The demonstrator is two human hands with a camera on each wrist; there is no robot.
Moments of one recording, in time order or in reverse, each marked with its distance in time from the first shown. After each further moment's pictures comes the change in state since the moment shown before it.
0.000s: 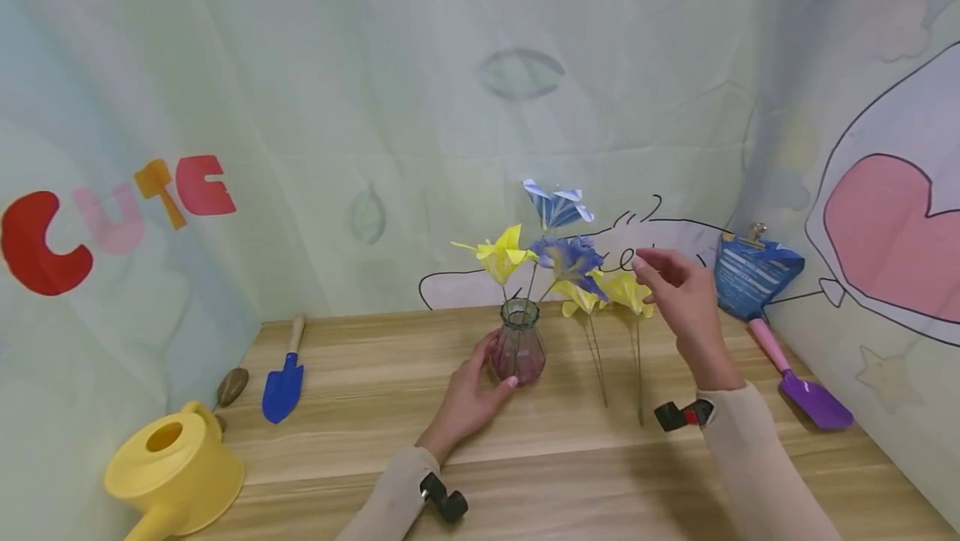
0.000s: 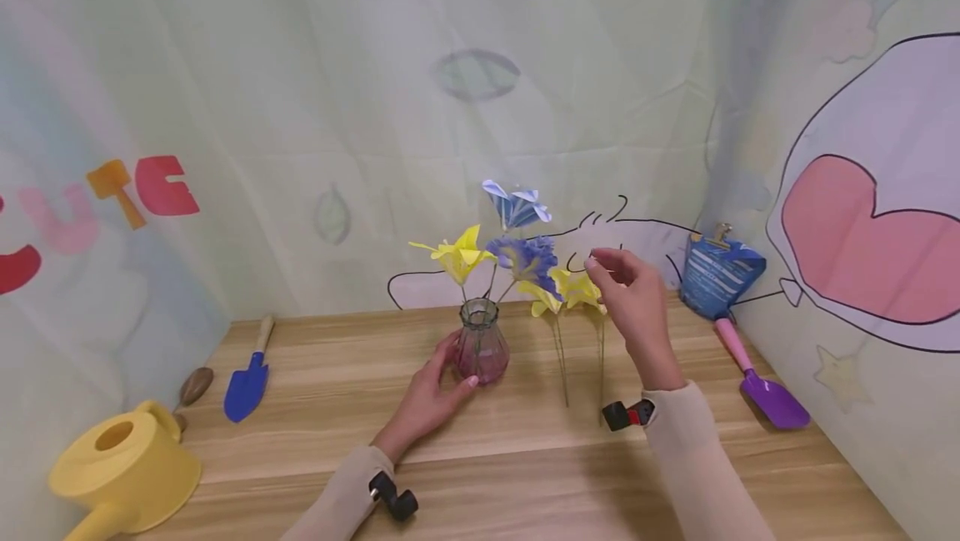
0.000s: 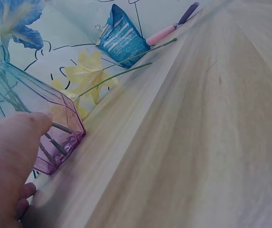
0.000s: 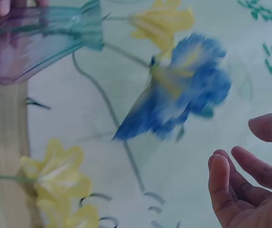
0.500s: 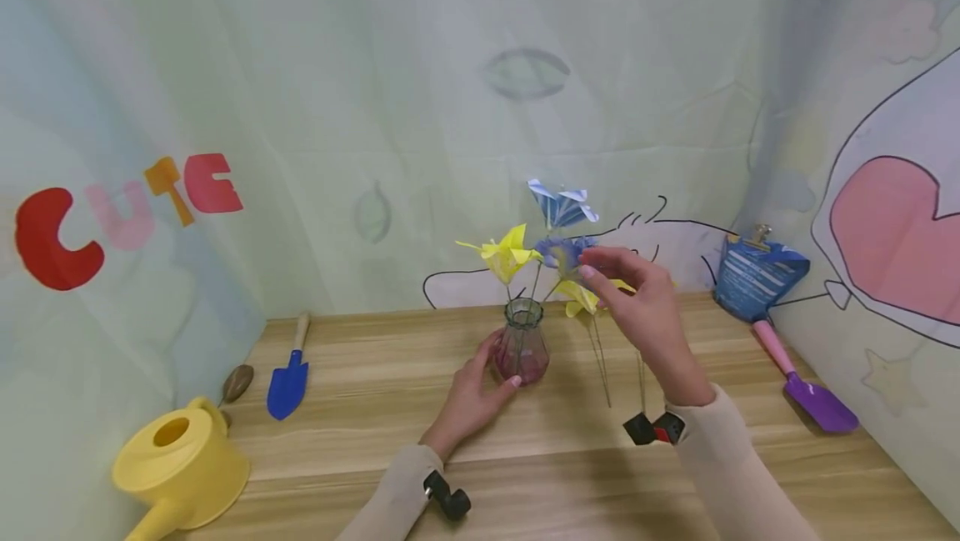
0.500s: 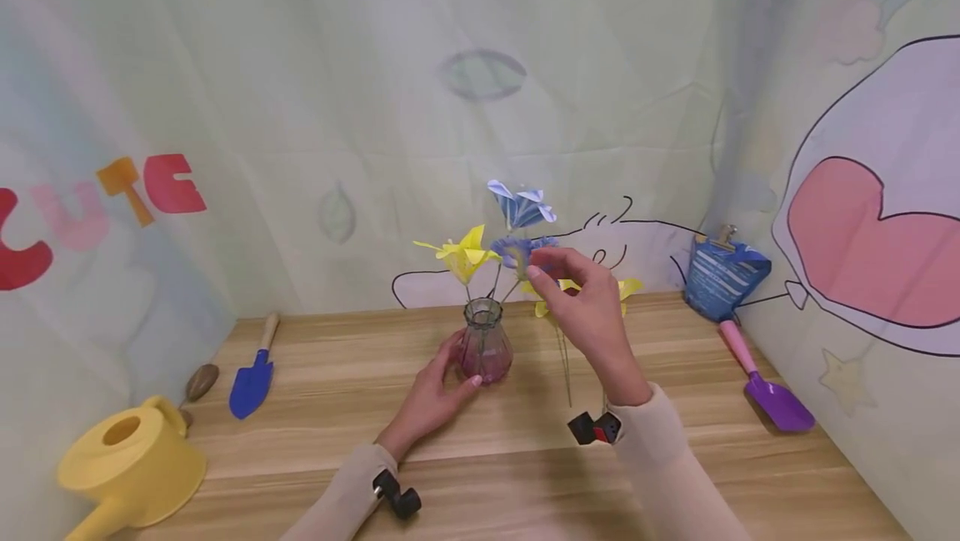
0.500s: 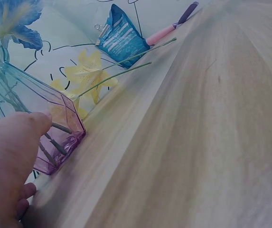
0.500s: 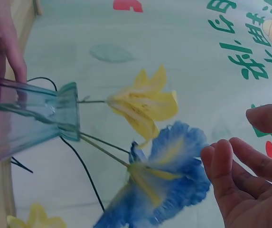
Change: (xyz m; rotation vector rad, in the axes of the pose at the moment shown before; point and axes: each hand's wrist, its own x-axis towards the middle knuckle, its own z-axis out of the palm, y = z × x) left_hand -0.003 0.004 -0.004 -0.018 0.014 0.045; right_hand -0.038 -0.053 0.038 0.040 -0.132 -0.253
